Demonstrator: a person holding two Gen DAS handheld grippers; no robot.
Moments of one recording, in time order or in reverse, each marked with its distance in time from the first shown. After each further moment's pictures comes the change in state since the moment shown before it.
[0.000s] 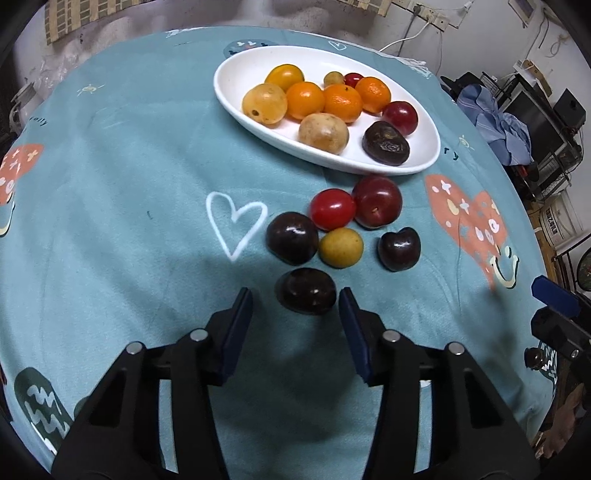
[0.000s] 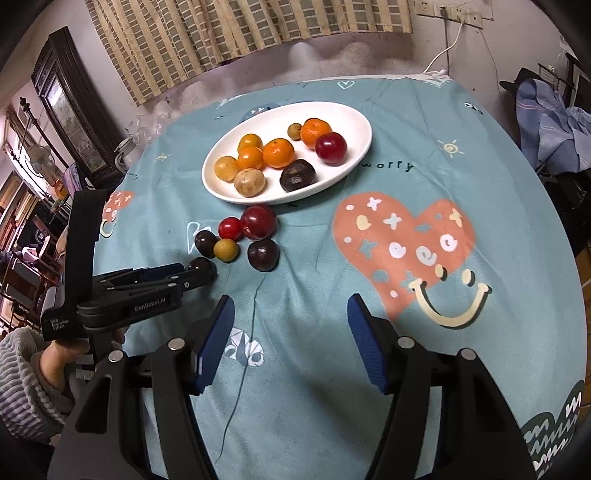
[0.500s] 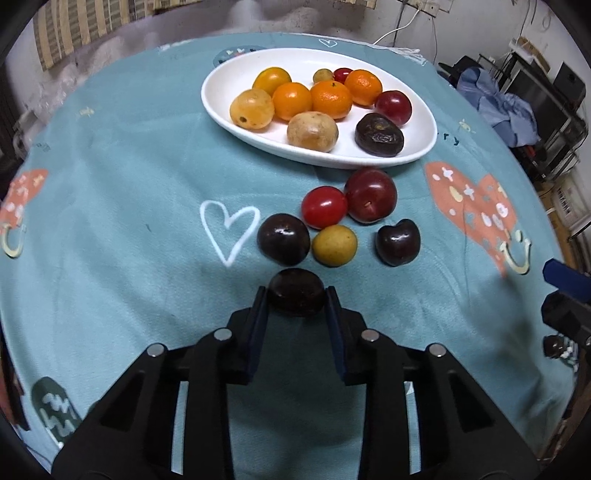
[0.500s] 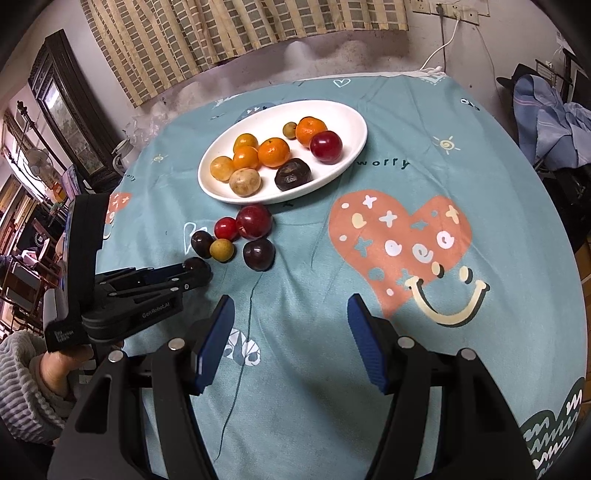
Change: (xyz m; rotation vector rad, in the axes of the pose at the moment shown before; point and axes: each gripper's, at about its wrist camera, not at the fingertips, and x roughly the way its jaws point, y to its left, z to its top) left arm 0.003 -0.021 0.001 0.079 -0.011 0.094; right arm 0.000 -0.002 -0.001 0.014 0.003 0.005
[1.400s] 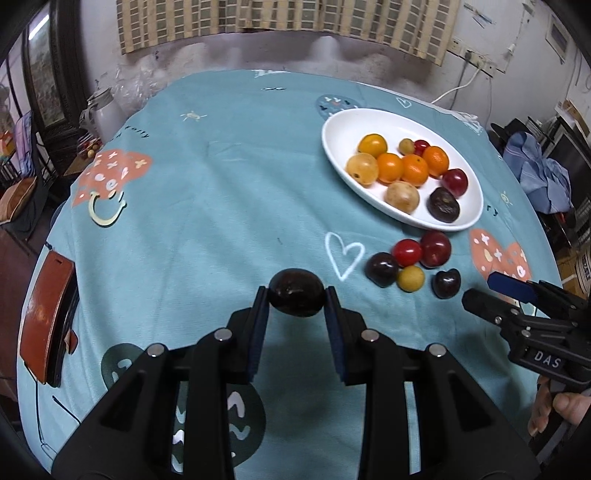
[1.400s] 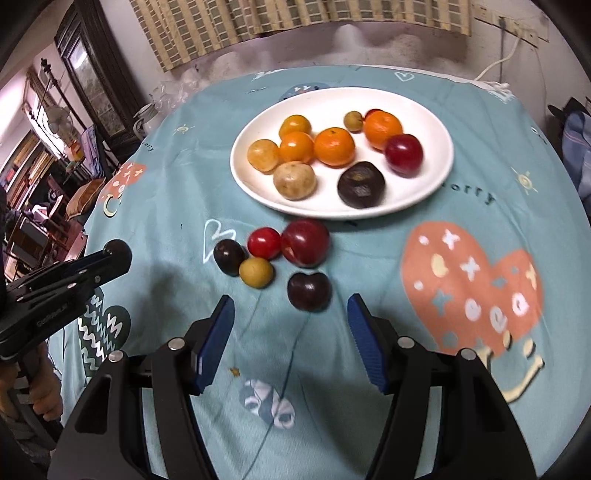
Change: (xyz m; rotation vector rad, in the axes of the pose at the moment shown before) left arm -0.076 0.071 -0.017 -0.214 -0.126 0.128; right arm 0.068 0.046 0.039 -0.166 0.081 0.065
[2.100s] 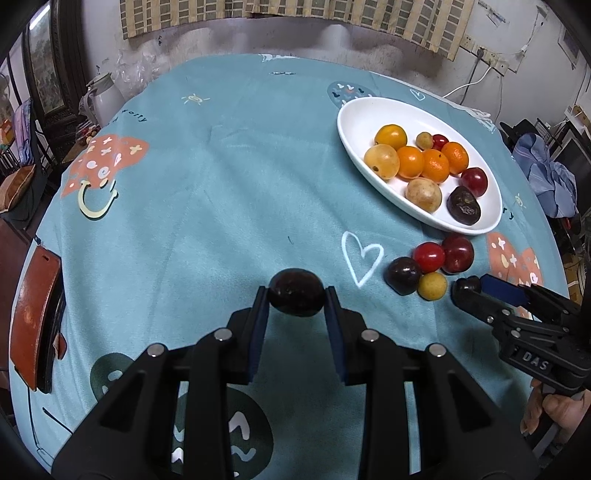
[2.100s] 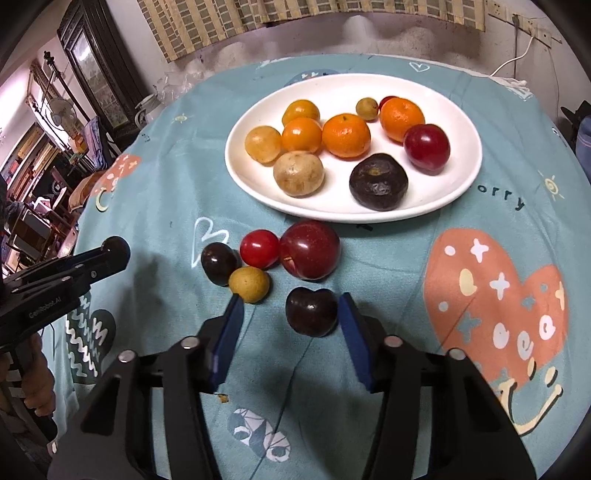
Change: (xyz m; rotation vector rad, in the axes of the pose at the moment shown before) left arm 0.030 0.008 0.007 -0.023 0.048 0.000; right arm 0.034 -0.006 0.005 -0.016 0.023 -0.001
